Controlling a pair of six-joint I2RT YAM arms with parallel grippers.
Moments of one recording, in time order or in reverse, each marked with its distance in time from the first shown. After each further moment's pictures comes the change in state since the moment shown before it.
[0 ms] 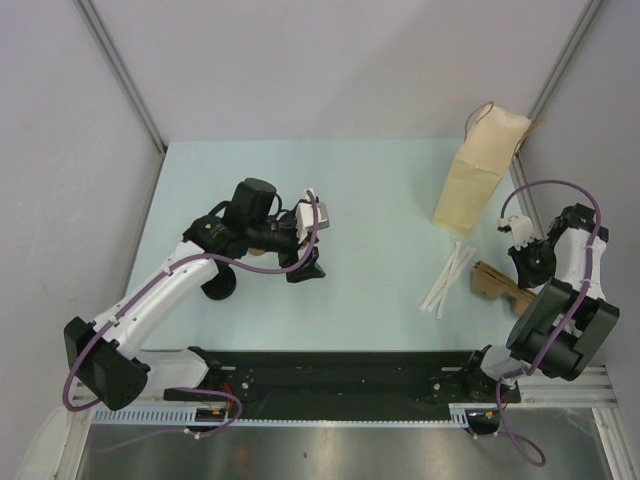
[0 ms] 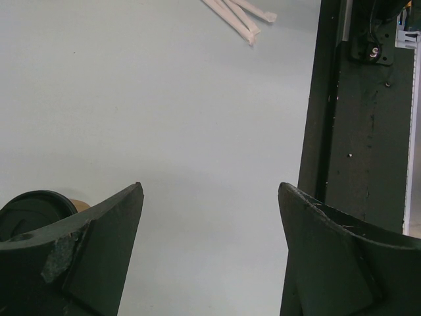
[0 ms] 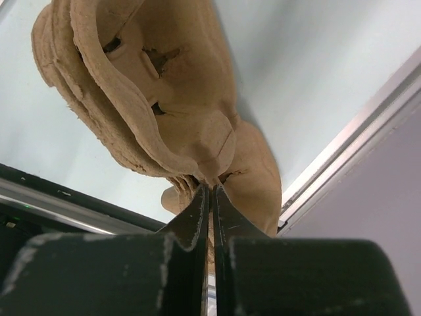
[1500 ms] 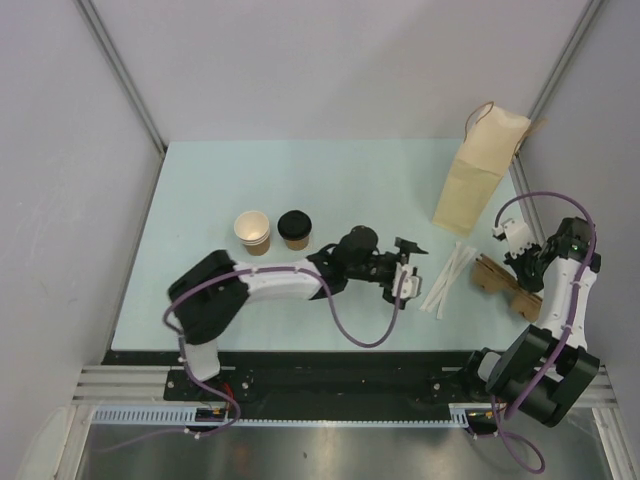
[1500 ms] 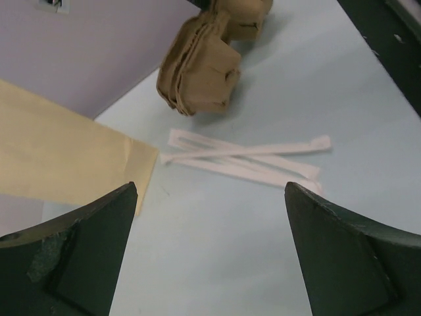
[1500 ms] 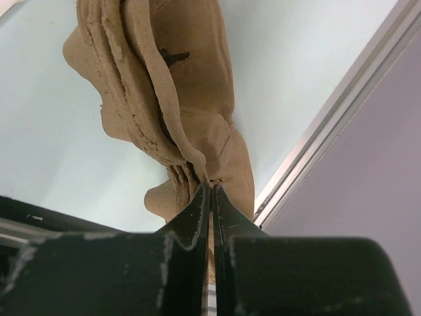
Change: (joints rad) left arm -0.411 0.540 -0.105 1.063 -0.103 0.335; right arm 0.012 -0.288 -0.182 0.154 -0.038 -0.043
